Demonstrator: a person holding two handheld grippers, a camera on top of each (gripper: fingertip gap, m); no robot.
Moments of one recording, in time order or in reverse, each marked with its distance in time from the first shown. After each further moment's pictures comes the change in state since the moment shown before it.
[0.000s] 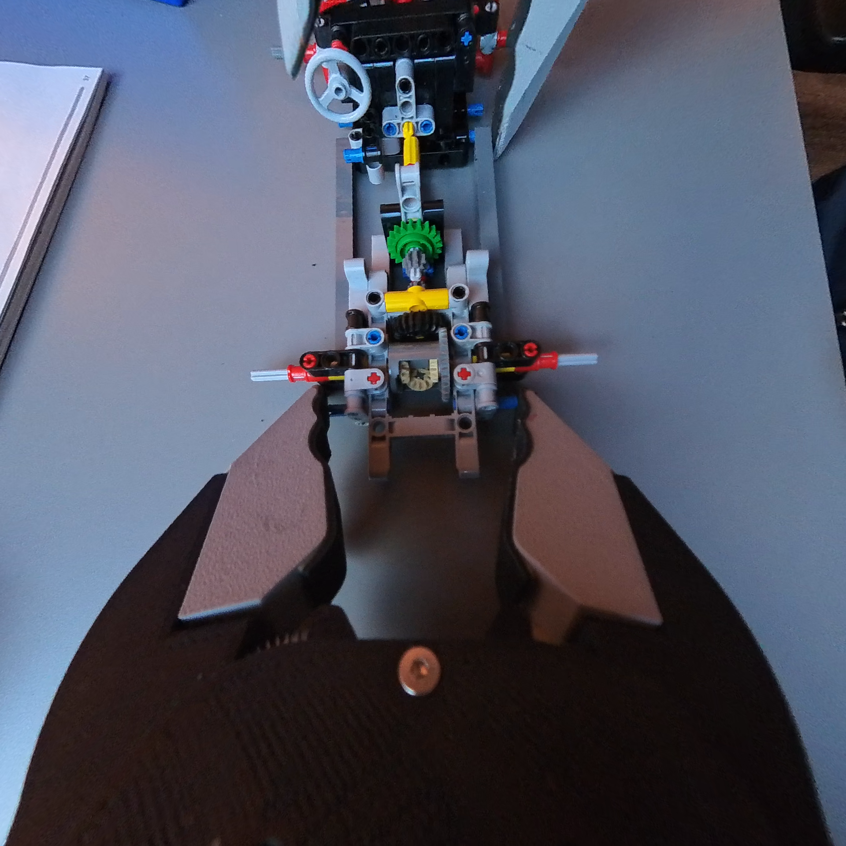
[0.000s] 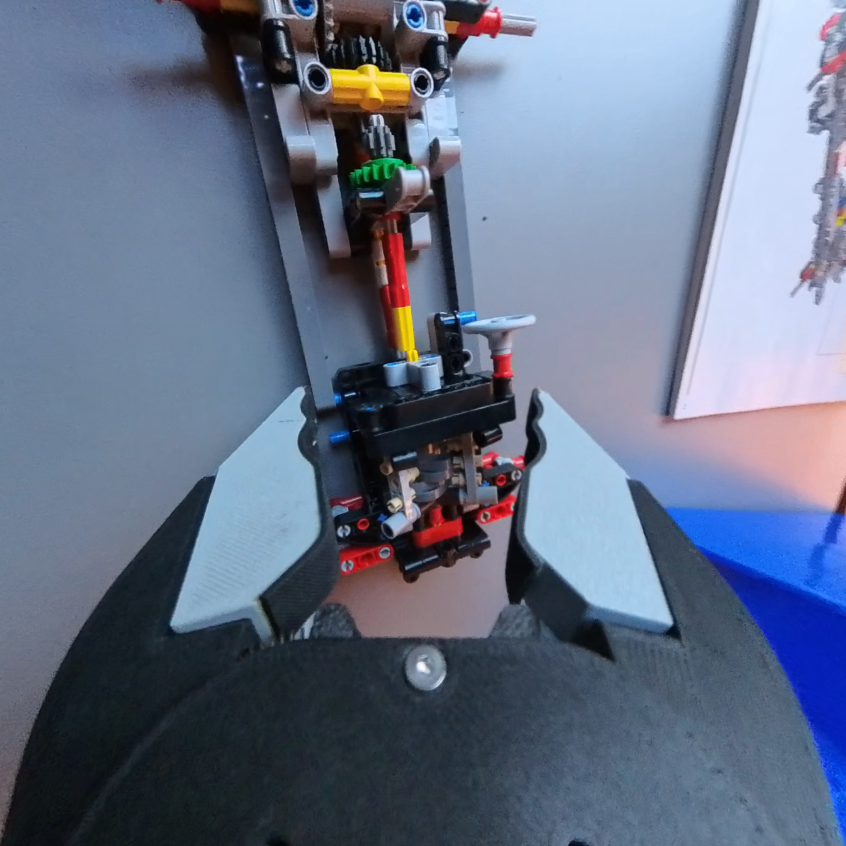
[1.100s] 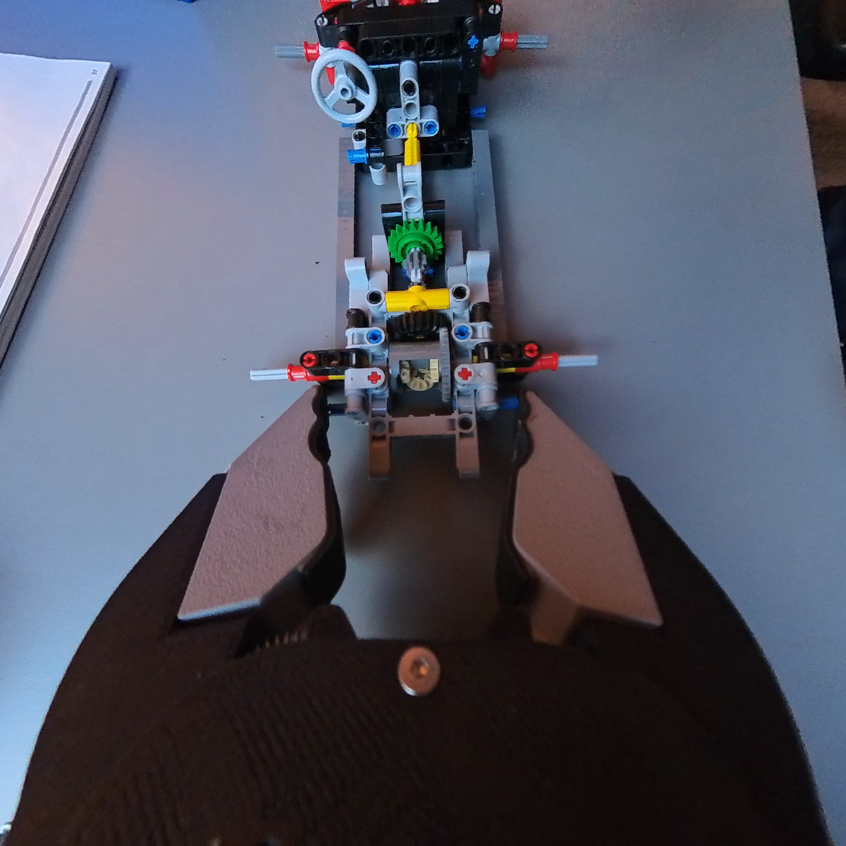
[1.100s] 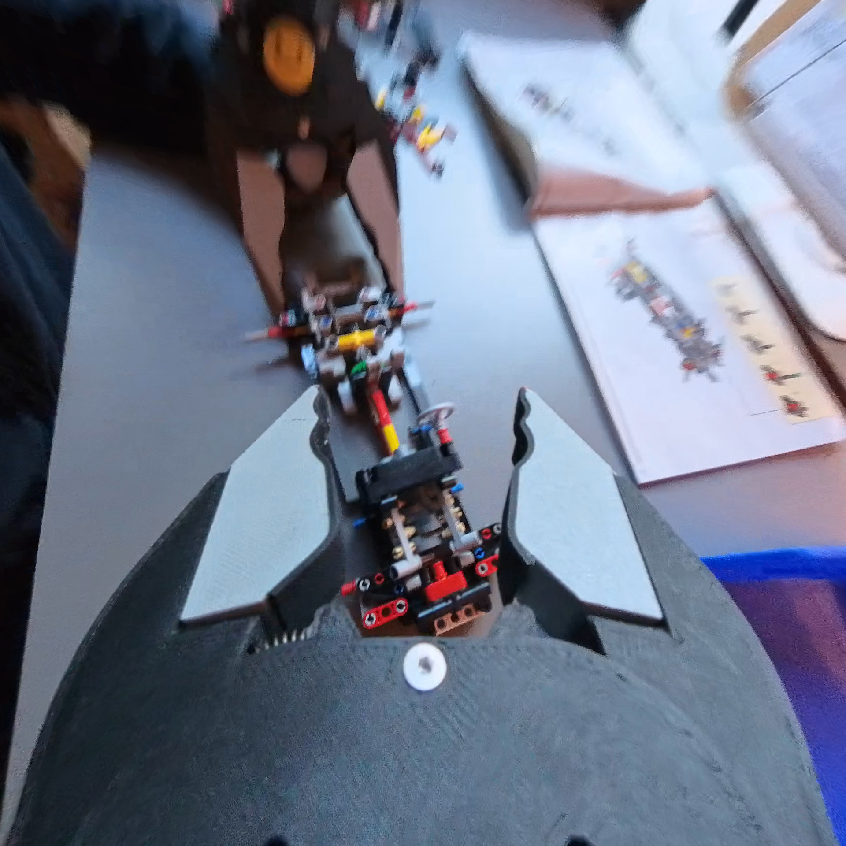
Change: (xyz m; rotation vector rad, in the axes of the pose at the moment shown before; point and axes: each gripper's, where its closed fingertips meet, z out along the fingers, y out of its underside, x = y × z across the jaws) left arm 0.000 0.000 0.000 -0.001 -0.015 -0.016; right arm 0.027 -0.048 -0.070 0.610 -0.027 0.266
